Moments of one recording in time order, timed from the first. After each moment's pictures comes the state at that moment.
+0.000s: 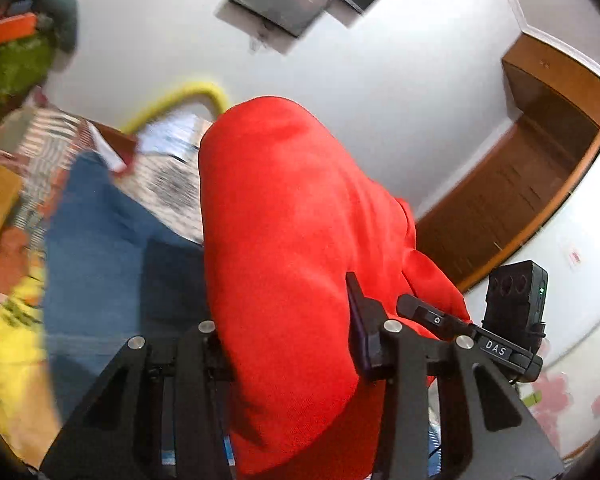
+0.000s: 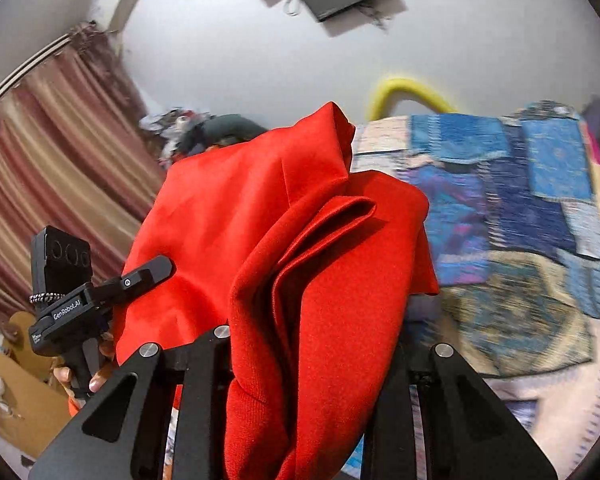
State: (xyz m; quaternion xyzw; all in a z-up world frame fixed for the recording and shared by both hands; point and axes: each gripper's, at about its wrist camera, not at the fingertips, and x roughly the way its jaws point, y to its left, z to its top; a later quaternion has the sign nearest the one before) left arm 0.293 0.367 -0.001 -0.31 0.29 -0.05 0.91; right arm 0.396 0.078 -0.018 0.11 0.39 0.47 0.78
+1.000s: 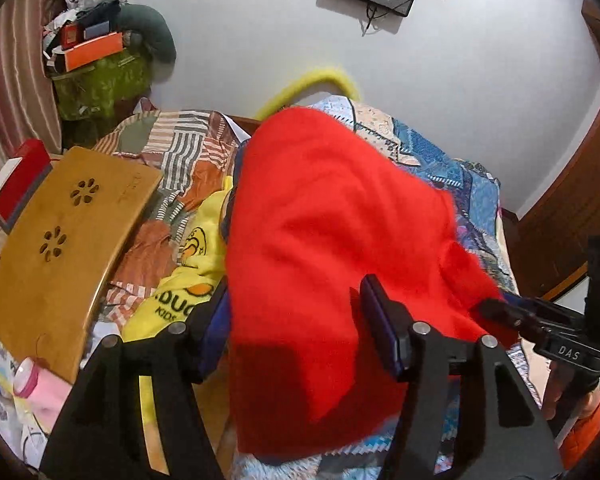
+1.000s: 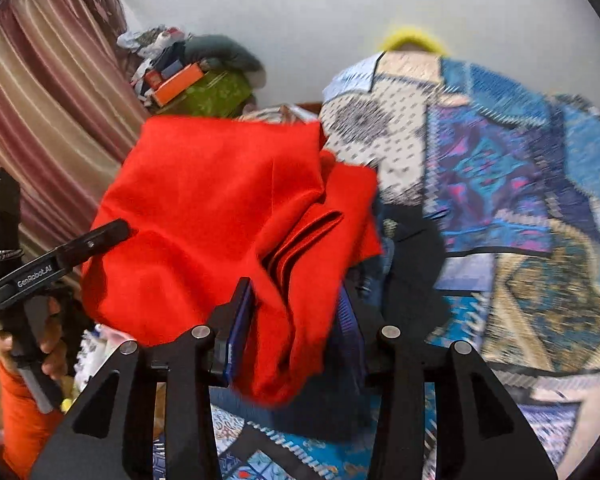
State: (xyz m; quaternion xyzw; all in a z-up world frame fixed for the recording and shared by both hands) left arm 0.247 0.428 -0.069 -0.20 0.37 0.15 0.89; right arm 0.373 0.176 -0.090 -0.02 0.44 0.43 0.79
